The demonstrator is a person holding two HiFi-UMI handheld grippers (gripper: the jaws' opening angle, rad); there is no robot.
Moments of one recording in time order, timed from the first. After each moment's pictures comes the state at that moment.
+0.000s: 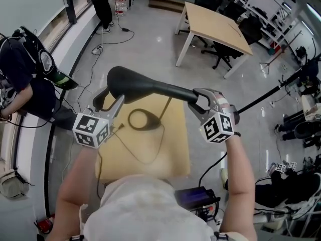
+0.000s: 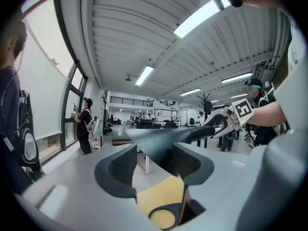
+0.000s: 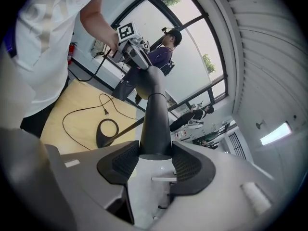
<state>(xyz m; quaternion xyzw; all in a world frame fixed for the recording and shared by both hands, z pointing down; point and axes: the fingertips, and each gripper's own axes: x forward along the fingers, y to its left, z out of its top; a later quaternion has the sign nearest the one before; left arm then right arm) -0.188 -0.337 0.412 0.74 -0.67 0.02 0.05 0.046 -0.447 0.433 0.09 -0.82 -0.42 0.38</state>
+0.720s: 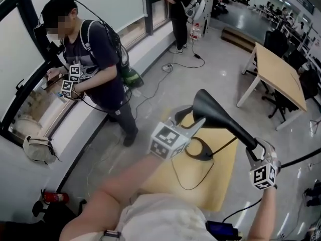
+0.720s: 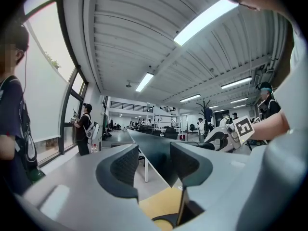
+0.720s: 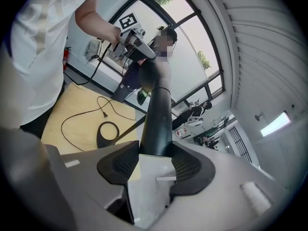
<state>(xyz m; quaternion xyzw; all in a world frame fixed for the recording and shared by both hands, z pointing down) -0.165 -0.347 0.380 0.74 -0.67 -0.01 0.03 0.068 -0.449 0.450 0.11 -0.84 -0.39 0.37</state>
